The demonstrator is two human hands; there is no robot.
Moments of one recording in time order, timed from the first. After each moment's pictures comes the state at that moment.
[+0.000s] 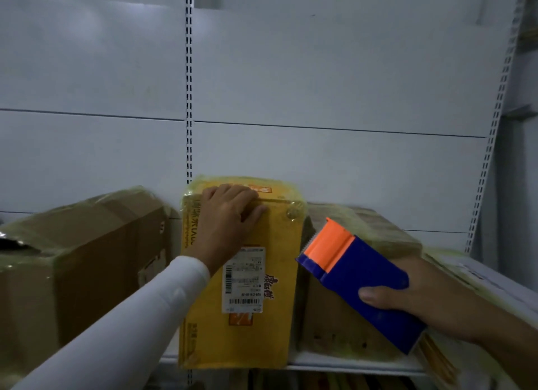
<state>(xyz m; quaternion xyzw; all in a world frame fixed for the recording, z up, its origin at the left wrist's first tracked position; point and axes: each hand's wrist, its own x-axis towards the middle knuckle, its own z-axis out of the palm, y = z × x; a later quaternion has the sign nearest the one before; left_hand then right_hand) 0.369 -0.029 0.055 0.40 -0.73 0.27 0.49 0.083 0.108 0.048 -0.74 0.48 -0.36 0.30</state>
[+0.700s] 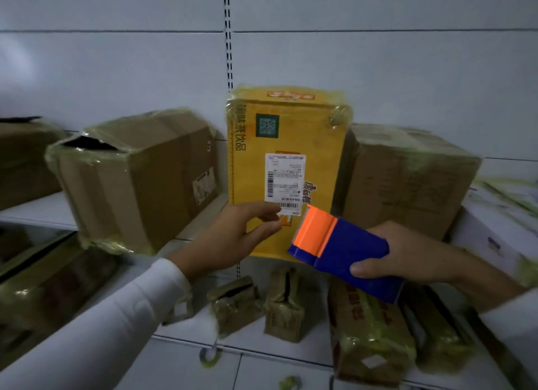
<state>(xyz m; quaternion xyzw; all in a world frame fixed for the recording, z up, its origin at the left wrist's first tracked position) 0.419 0.088 -0.055 0.40 -0.83 -0.09 0.37 0.118 0.095 -0.033 -0.81 0.41 -0.18 0.37</state>
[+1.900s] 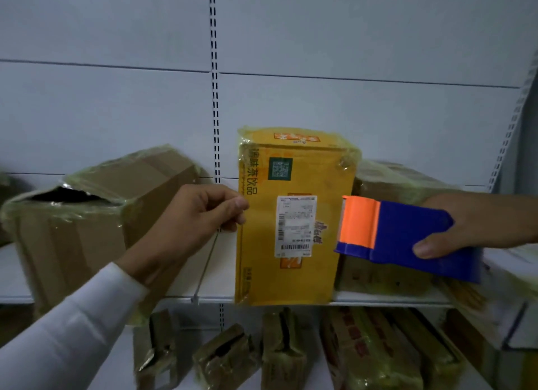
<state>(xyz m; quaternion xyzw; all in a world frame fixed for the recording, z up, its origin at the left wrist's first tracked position) 0.499 0.067 0.027 0.33 -0.77 -0.25 0.49 0.127 0.113 0.085 -0.80 0.50 -0.12 0.31</state>
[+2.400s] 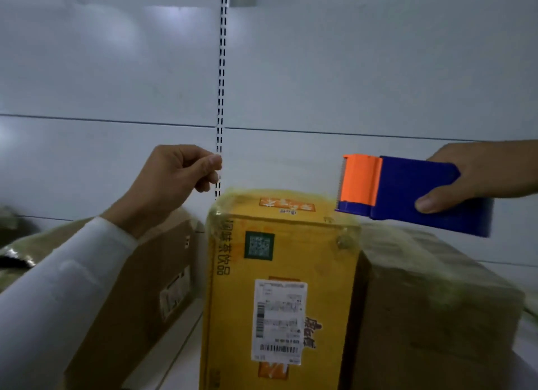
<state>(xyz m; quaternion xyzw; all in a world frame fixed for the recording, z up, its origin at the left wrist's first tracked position) 0.473 -0.029 0.136 0.37 -0.69 -0.09 0.61 0.089 0.001 0.213 -0.84 0.50 -0.13 0.18</state>
